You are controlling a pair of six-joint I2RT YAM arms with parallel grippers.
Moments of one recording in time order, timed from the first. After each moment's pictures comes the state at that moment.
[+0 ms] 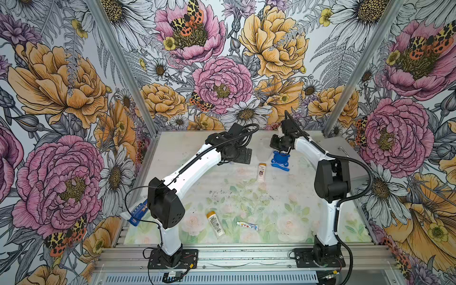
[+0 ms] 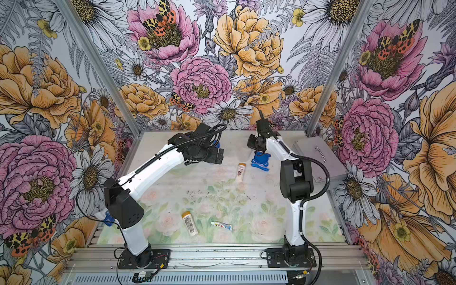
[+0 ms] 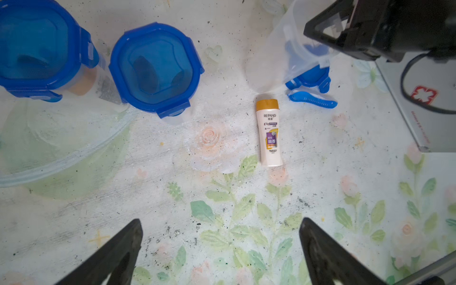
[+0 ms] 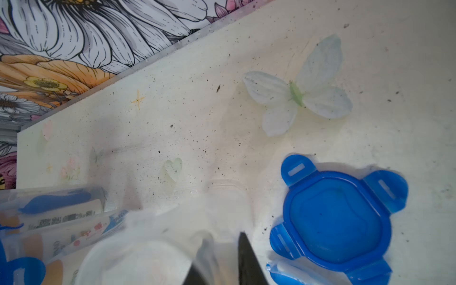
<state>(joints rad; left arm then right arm) -0.68 1.81 1.84 -1.05 -0.10 -0.43 0.18 2.10 1.77 -0.61 -0.19 0.48</state>
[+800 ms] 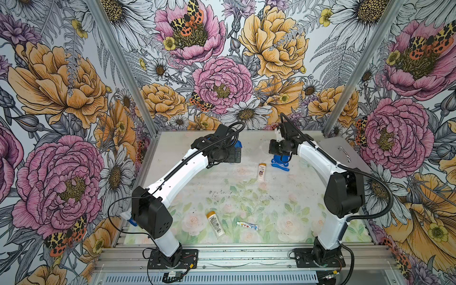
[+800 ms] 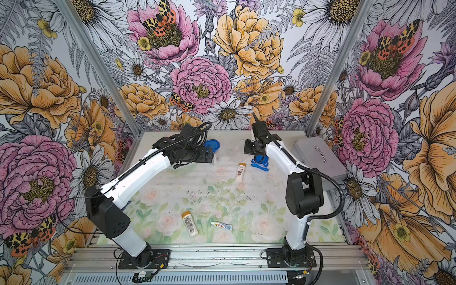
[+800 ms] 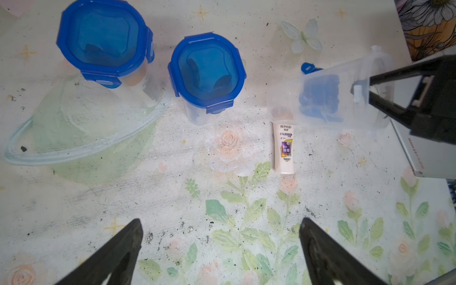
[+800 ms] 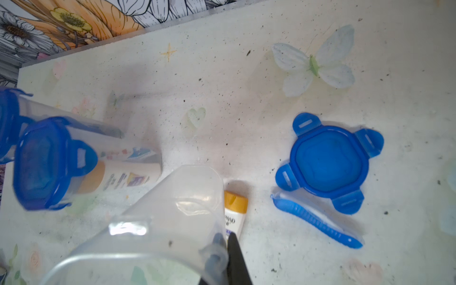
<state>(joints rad) -0.60 1.65 1.65 -0.97 -0.10 -0.46 0.29 1.82 1.58 -0.72 -0.14 0.36</state>
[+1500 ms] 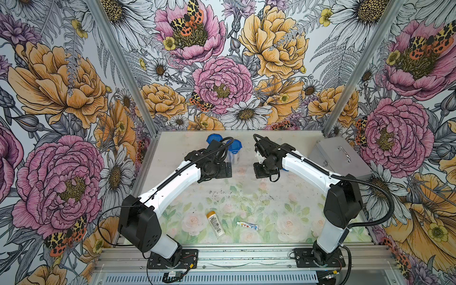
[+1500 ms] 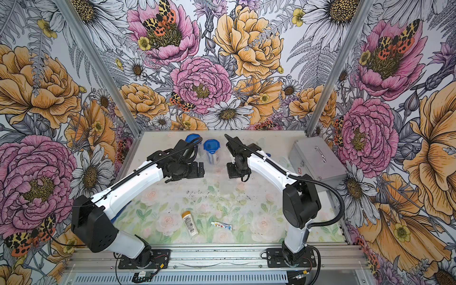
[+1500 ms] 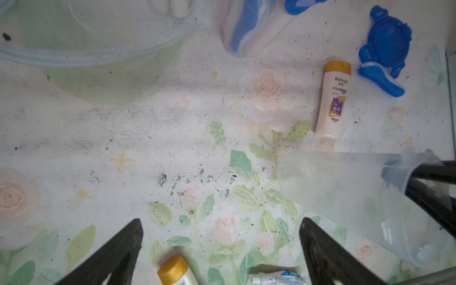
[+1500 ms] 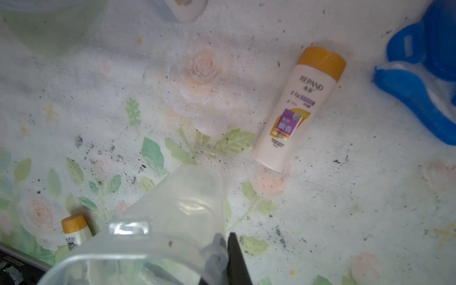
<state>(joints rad) -0.57 1.50 1.32 -0.97 -0.06 -0.60 0.57 1.80 1.53 -1.02 -0.09 0.34</state>
